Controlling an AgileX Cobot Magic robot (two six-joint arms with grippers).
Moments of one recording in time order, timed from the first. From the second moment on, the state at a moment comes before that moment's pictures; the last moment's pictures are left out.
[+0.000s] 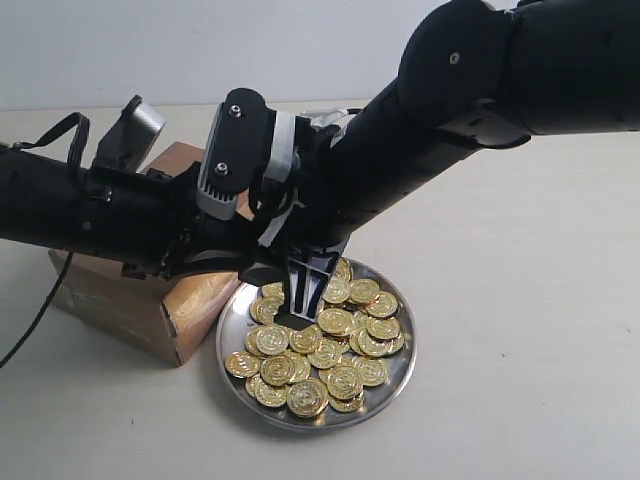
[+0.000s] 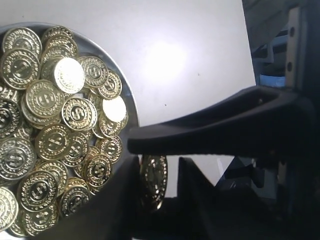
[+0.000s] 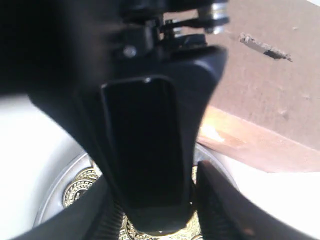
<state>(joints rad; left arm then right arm) -0.36 1.64 -0.76 -1.50 0.86 0.97 0.62 1.72 -1.11 0.62 0.56 -1.22</state>
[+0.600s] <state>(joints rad) -0.36 1.64 -0.76 -1.49 0.85 0.95 0.62 1.72 -1.11 0.62 0.55 -1.22</state>
